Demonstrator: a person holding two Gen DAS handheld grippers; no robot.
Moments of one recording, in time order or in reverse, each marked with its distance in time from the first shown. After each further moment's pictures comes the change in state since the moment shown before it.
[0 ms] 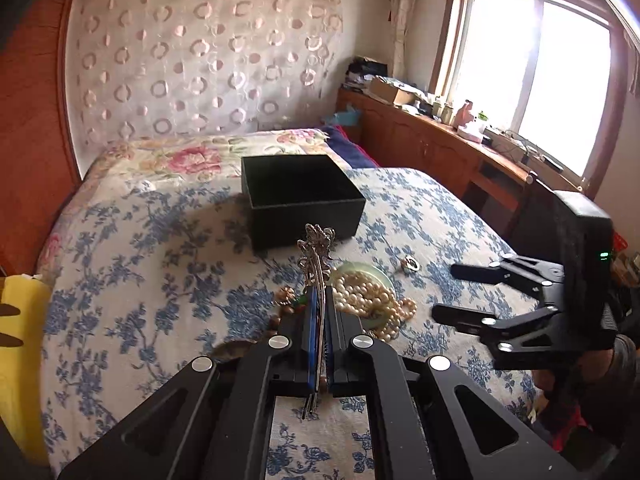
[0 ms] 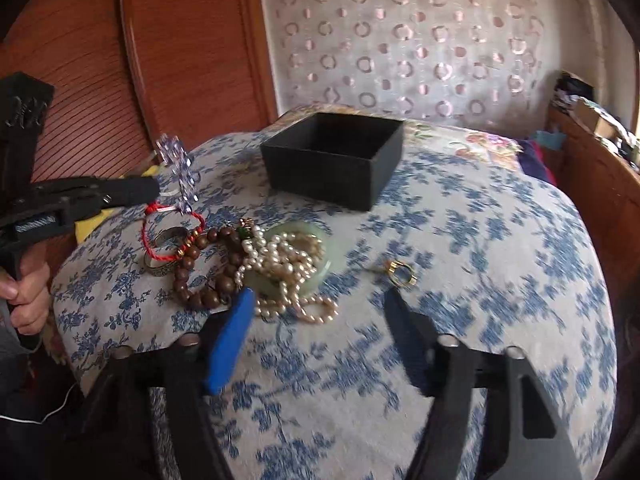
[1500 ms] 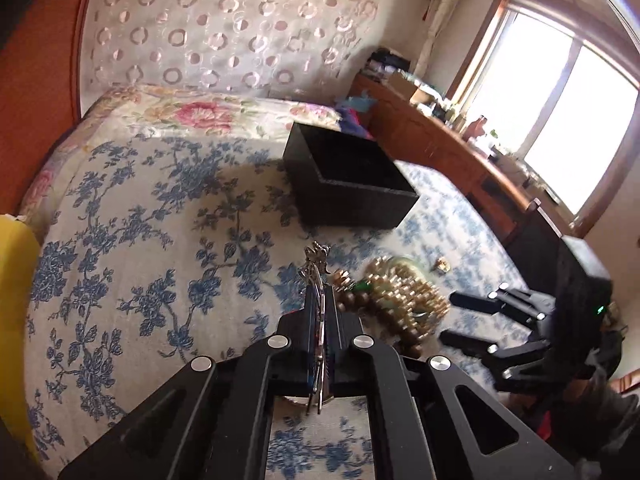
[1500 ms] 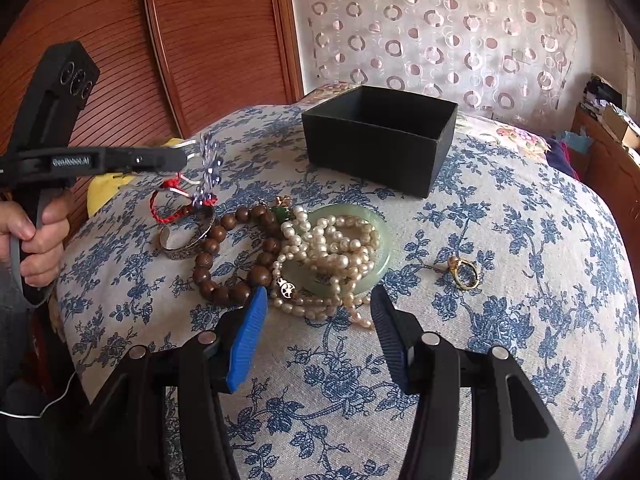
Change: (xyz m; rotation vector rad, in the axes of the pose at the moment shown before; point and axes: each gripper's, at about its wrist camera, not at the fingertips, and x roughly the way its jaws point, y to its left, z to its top) left arm 0.019 0.079 -0.005 -0.187 0.083 -0.094; right arm 0.027 0.028 -0.002 -0.060 0.068 0.061
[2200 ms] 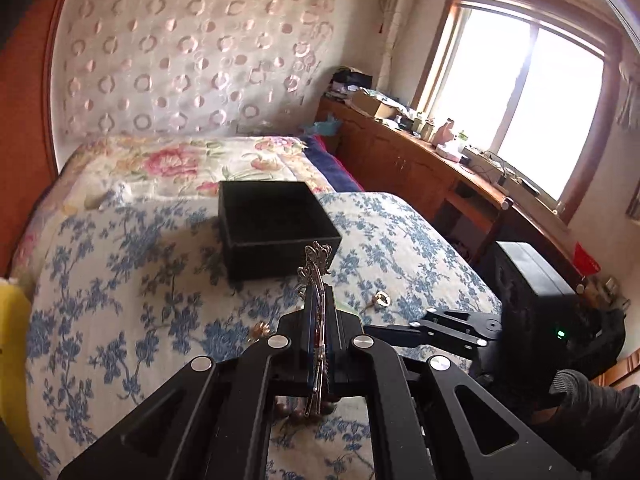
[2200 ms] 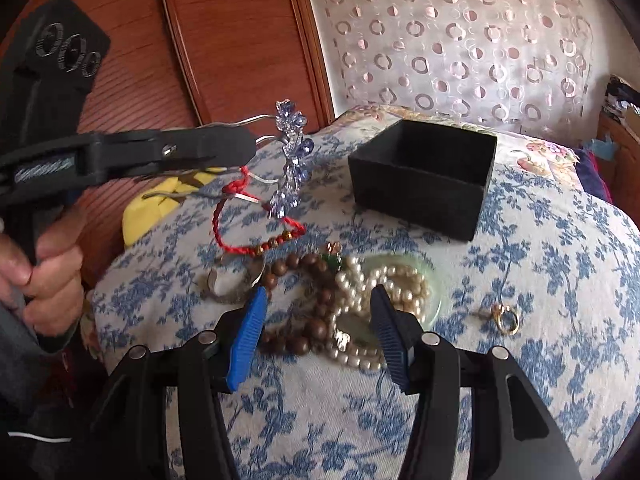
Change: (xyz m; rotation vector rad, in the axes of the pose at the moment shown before) left arm -0.013 -0.084 0.025 0.144 -0.089 -0.028; right arm -0.007 0.015 0.028 0.017 -0.083 0.139
